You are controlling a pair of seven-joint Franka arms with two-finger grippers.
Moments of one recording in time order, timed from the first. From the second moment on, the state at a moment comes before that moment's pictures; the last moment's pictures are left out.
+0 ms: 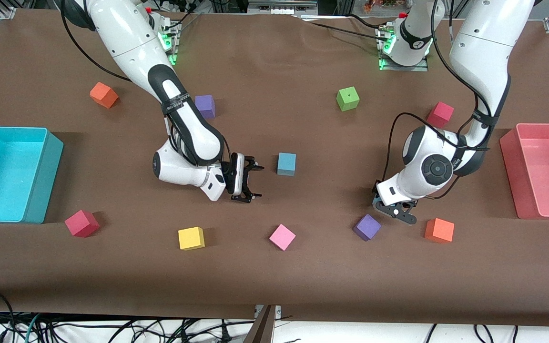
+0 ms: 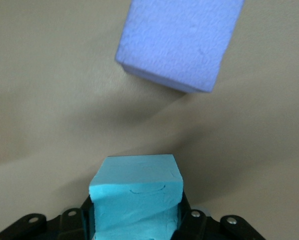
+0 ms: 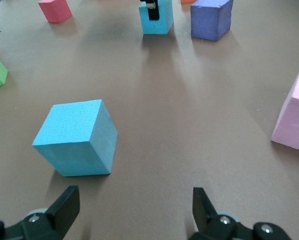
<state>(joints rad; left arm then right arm) -0.07 0.63 -0.17 -1.79 0.11 2.34 0.08 0.47 0.81 0.06 -1.62 1.30 2.38 -1.96</state>
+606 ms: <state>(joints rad) -0.09 0.60 -0.18 -1.78 0.11 2.22 -0.18 0.48 0.84 0.07 -1.63 1.48 2.35 -2.13</state>
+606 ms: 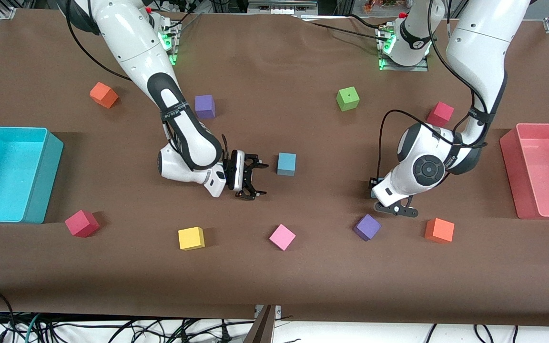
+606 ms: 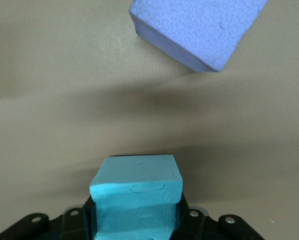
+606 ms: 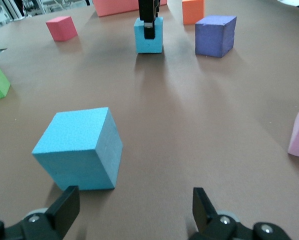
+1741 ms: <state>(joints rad) -0.27 0.59 -0.41 -1.52 0.11 1.99 -0.50 0.51 0.85 0.07 -1.64 1.59 2.35 -2.25</state>
